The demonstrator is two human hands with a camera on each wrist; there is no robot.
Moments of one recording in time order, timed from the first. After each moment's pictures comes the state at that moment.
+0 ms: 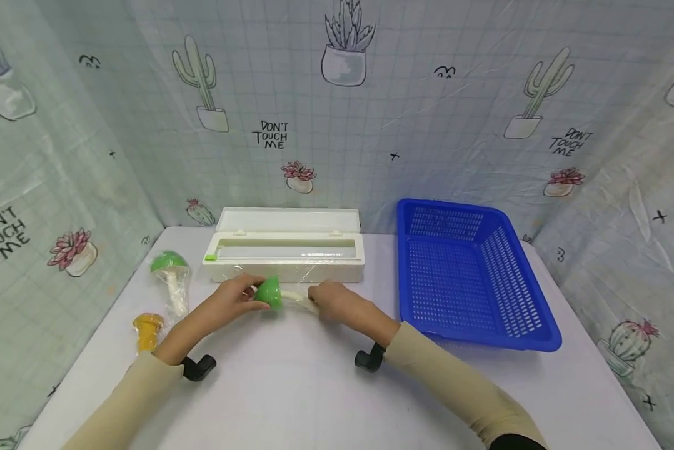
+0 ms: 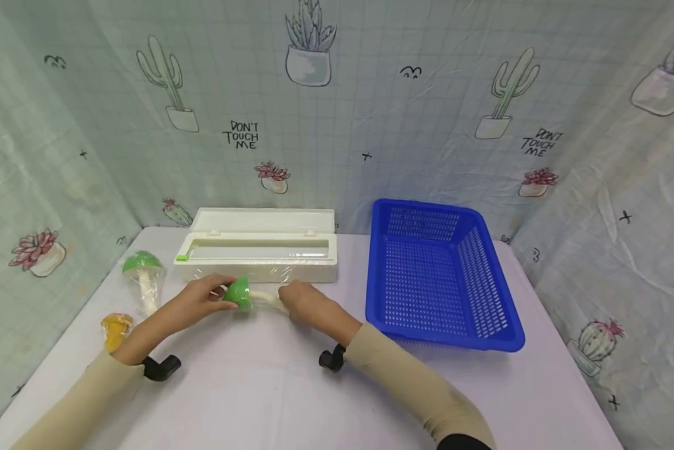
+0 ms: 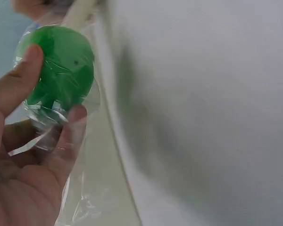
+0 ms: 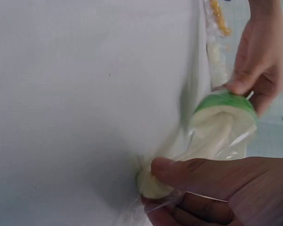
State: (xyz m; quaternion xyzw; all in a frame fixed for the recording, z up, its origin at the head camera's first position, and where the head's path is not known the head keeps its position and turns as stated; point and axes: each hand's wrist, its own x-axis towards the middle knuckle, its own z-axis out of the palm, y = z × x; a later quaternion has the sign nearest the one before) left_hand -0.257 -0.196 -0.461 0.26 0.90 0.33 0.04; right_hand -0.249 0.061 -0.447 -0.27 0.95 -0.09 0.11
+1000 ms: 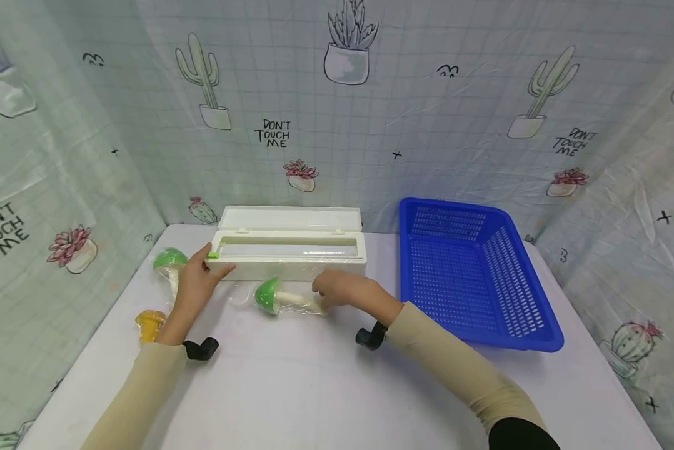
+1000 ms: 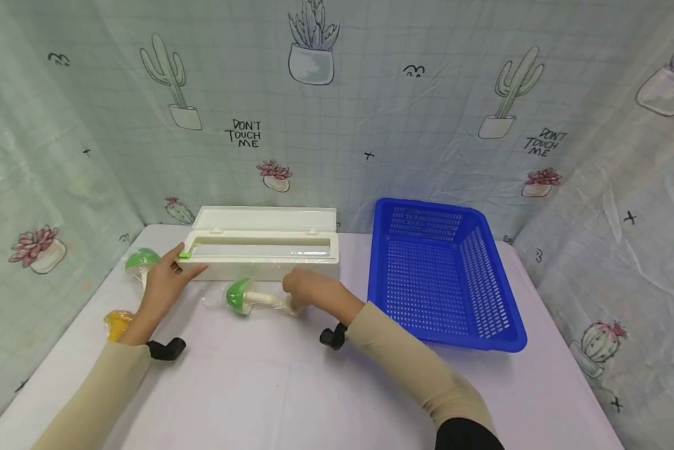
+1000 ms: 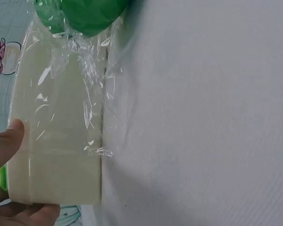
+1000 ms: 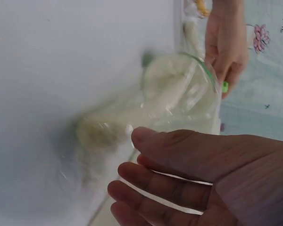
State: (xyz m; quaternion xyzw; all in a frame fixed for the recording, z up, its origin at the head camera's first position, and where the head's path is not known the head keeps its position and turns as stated) left_hand -0.282 -0.239 -0.465 0.03 0.91 0.40 -0.12; right_hand -0.264 0.069 -0.412 -0.33 0.92 -0.04 0.19
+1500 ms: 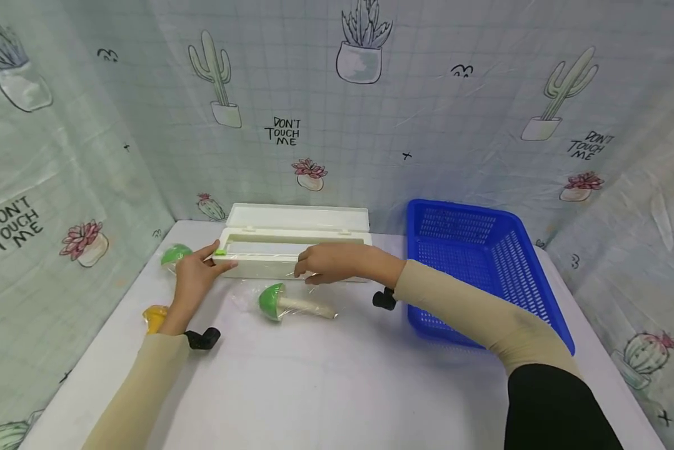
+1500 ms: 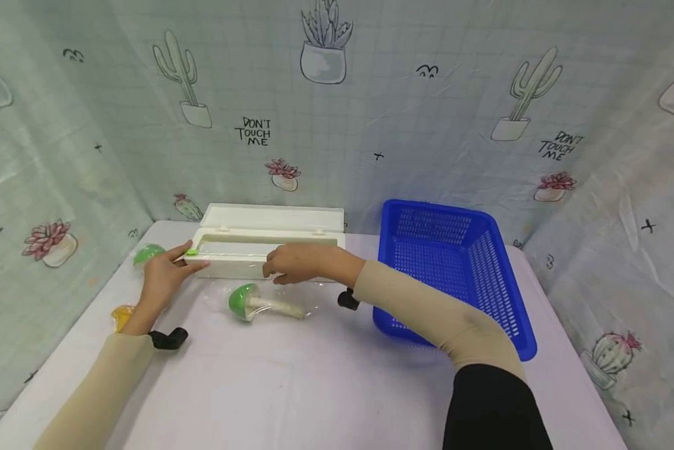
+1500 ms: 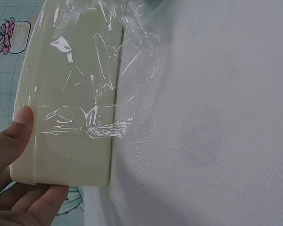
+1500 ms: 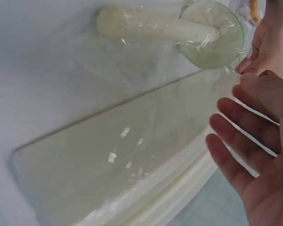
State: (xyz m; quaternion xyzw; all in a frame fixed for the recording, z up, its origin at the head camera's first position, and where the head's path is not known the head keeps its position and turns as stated) left_hand -0.290 -0.254 -0.463 -0.01 0.89 0.43 -0.12; right_hand -0.305 0.055 -0.377 -0.58 0.81 0.03 0.10
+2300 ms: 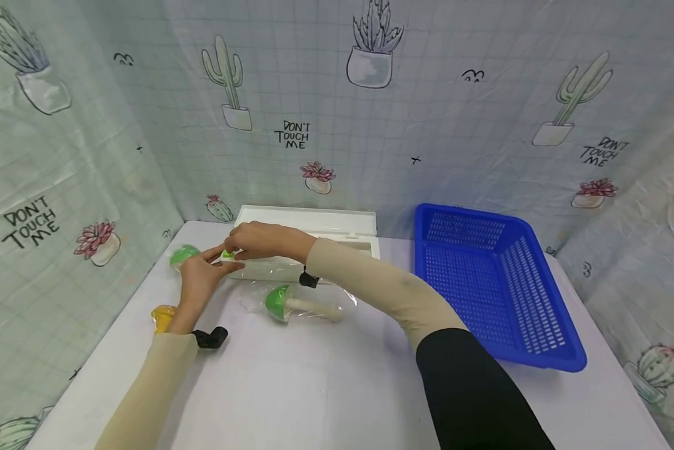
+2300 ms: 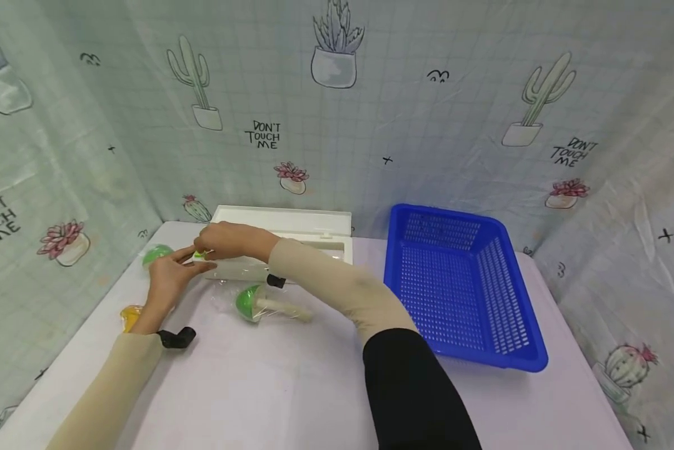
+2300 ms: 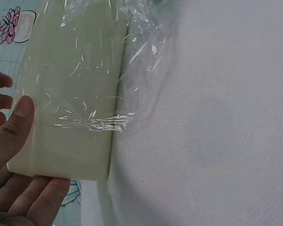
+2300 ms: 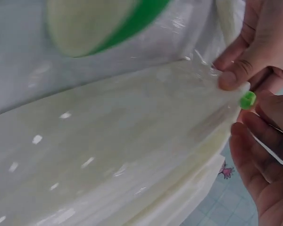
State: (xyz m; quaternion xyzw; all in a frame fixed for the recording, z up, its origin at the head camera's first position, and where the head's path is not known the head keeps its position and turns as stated) left_hand -0.293 -0.259 -0.468 -0.04 0.88 0.46 -0.15; right_hand -0.369 -0.094 -0.379 -0.59 0.81 0.00 0.06
